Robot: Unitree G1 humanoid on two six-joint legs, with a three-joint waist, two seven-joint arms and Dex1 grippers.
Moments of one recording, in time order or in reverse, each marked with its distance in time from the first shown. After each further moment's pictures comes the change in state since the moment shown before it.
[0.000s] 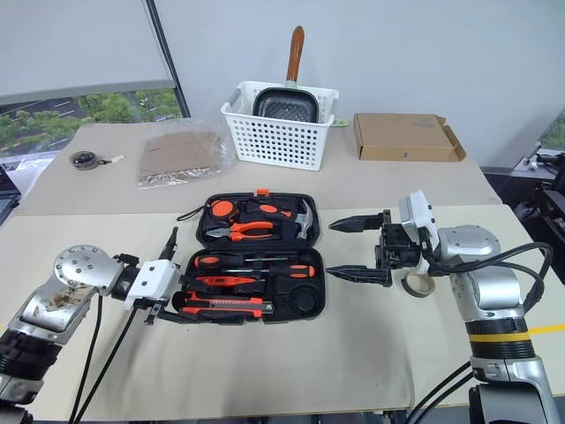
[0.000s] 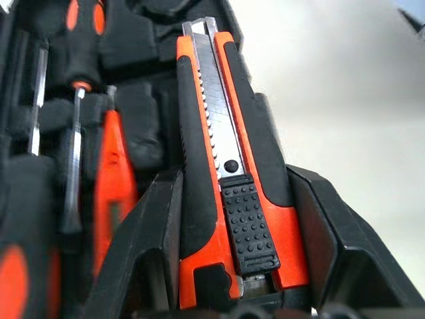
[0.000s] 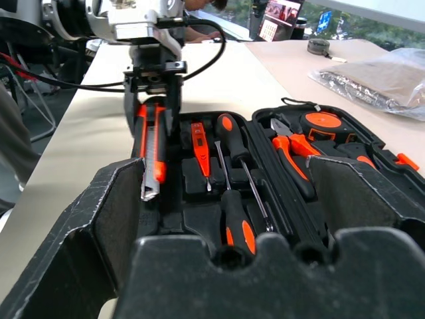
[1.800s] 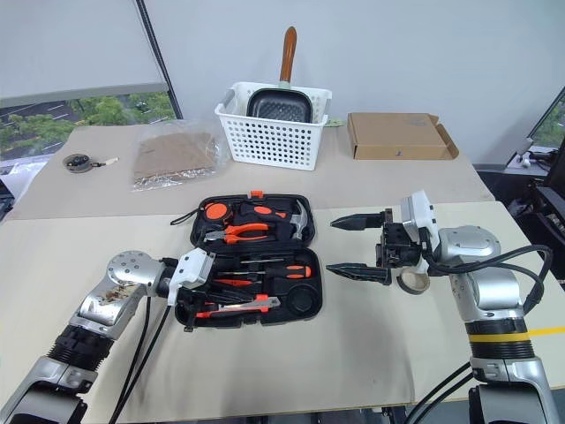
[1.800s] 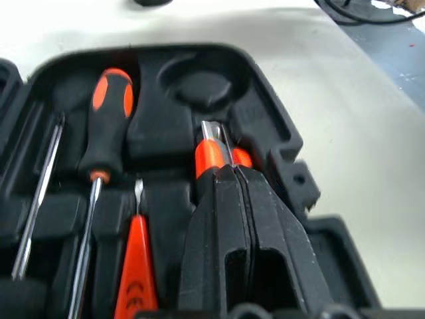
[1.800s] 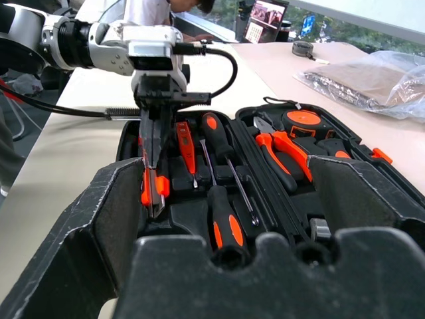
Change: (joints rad) left arm -0.060 -0.240 -0.049 0.166 -0.042 0.039 0.052; right arm 0.003 0.002 0.000 0.021 -0.001 -0.033 -0.017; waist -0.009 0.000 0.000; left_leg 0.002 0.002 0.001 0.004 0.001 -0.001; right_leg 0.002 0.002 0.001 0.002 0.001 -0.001
